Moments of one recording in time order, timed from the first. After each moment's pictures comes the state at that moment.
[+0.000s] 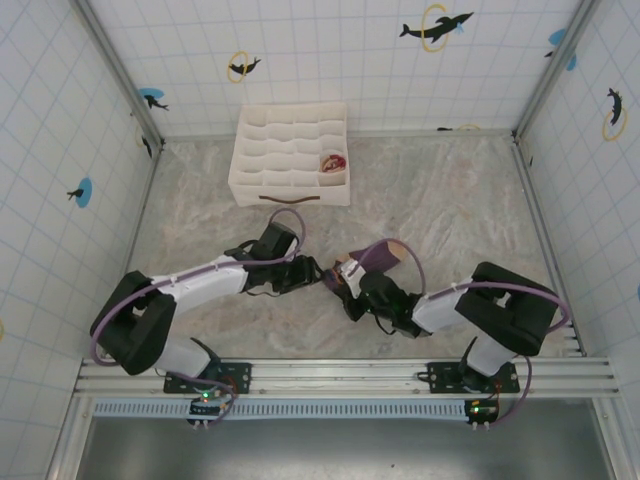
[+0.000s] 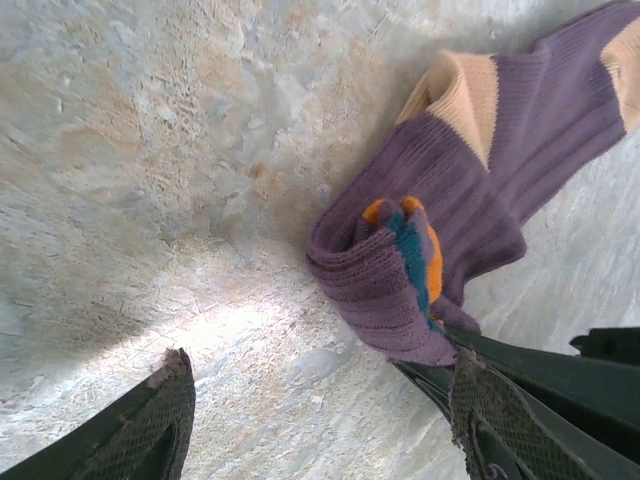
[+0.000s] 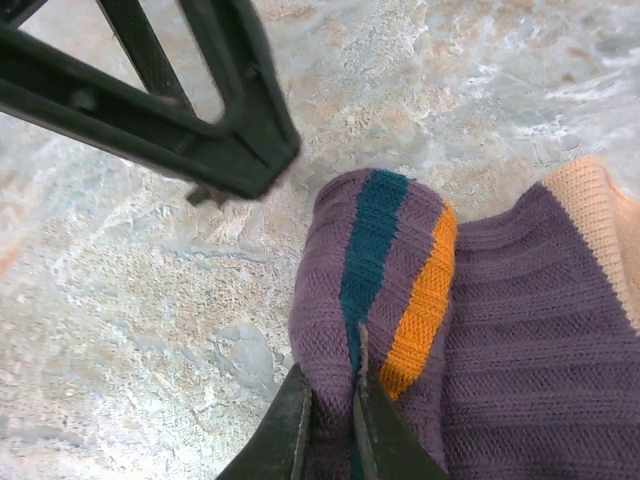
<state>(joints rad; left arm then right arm) -0.68 1.43 0.69 -0.27 0.36 -0.81 1.00 1.61 0.37 0.64 -0.01 0.22</state>
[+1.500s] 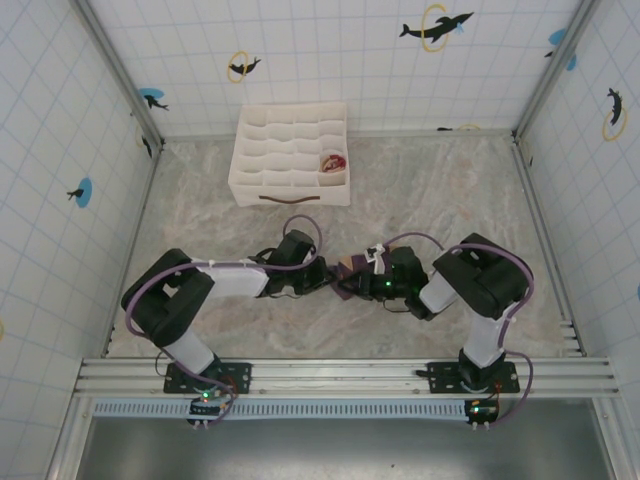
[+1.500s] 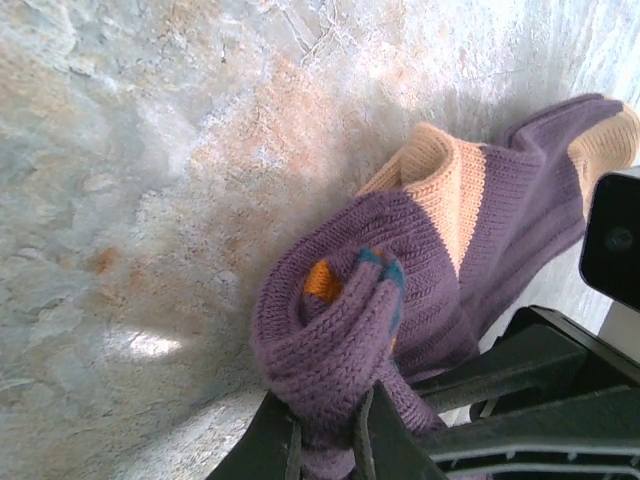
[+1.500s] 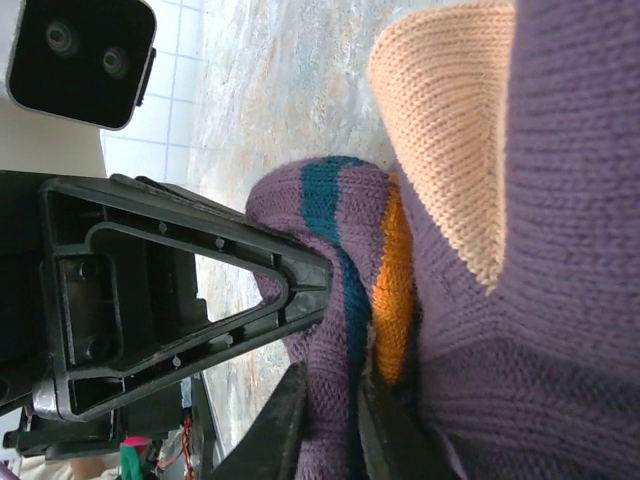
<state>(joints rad) -0.76 1.65 0.67 0.10 0.34 -1.02 0.67 1.83 0.35 0.98 -0.65 0.99</state>
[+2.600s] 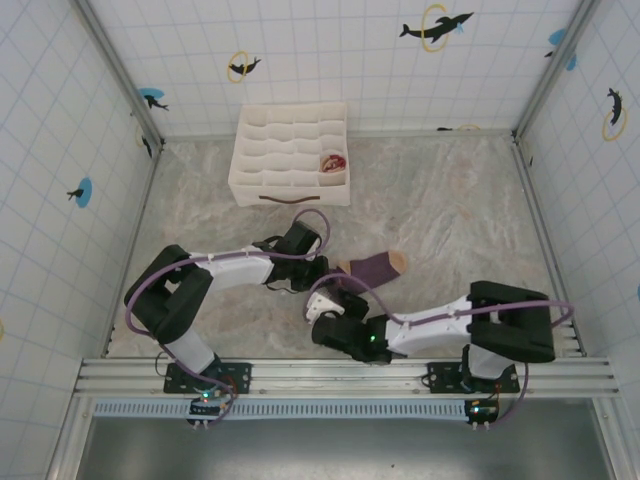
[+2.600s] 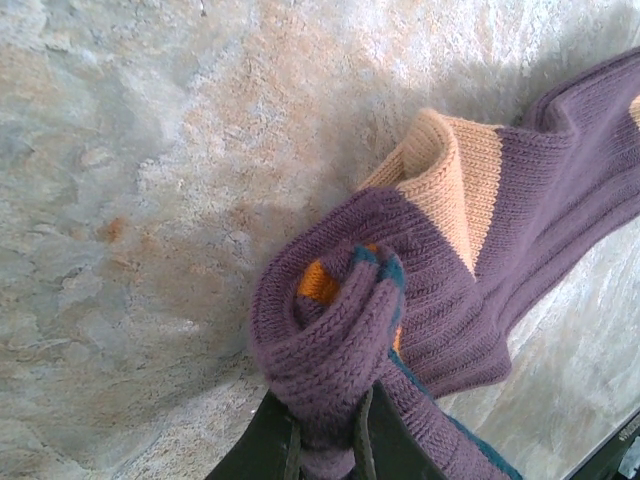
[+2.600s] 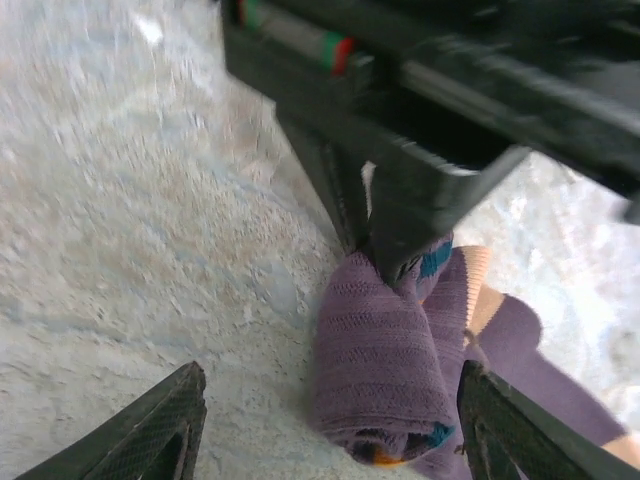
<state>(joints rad) -0.76 1.66 0.82 -0.21 0.38 -0.81 1.46 1.62 0.68 -0.03 0.80 0.00</state>
